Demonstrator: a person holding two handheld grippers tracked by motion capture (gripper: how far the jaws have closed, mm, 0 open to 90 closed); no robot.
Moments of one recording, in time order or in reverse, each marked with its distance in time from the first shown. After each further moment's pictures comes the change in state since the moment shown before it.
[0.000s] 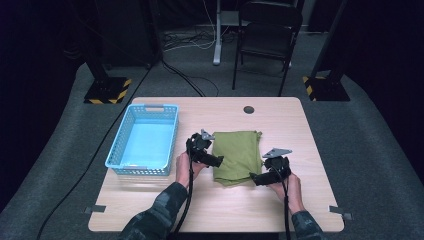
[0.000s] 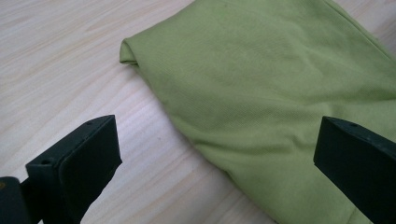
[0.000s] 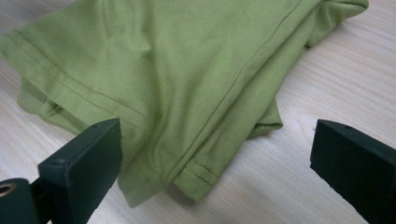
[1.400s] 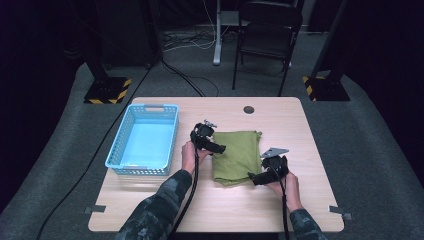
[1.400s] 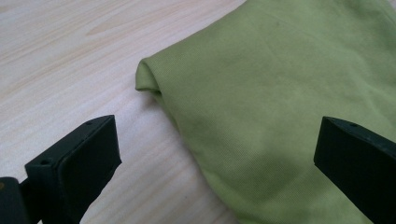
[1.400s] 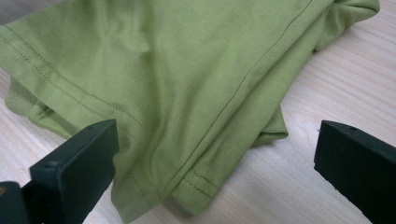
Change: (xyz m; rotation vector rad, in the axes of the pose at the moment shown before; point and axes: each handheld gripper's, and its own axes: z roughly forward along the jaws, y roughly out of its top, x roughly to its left) left arm 0.032 0.026 0.046 0.064 -0.034 -0.079; right arm 0.000 0.002 0.009 0.002 0.003 -0.025
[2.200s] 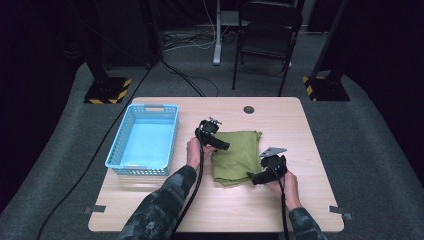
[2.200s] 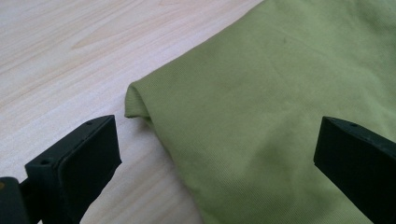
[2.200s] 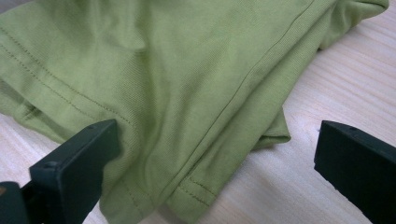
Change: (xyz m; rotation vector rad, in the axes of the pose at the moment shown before) left arm -0.001 0.016 0.017 0.034 -0.004 -0.005; right arm -0.001 0.001 0.007 0.016 -0.002 -0.009
